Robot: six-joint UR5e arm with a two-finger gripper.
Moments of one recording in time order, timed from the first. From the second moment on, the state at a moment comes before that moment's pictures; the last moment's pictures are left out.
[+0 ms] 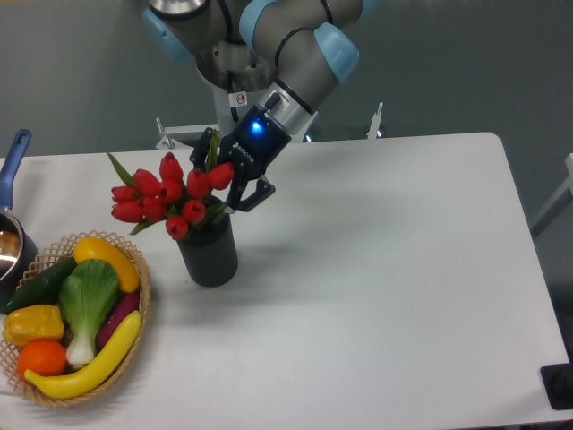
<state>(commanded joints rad) 2.64 -1.53 -2.21 -0.84 0.54 1.33</state>
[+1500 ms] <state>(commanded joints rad) 2.66 -1.39 -2.05 -0.87 0.46 0.93</state>
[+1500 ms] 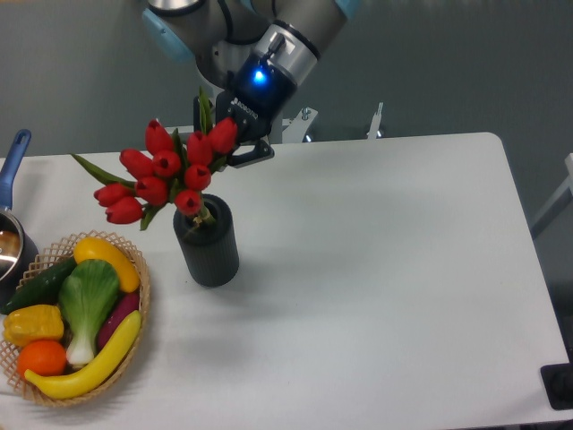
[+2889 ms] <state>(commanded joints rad) 2.94 -1.43 -1.92 -0.85 0.54 0.95</state>
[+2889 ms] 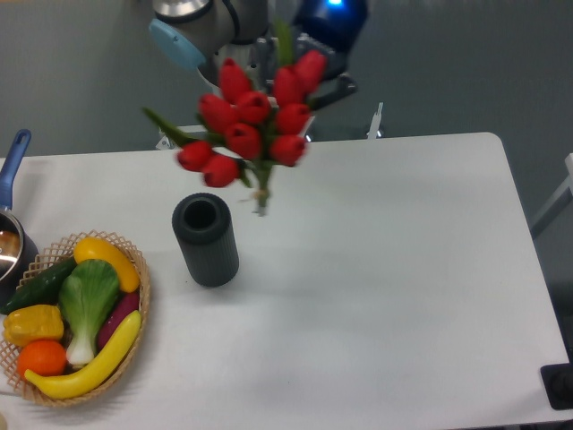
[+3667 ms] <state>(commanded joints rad) 2.97 -1.58 -1.92 -0.88 1.13 1.18</state>
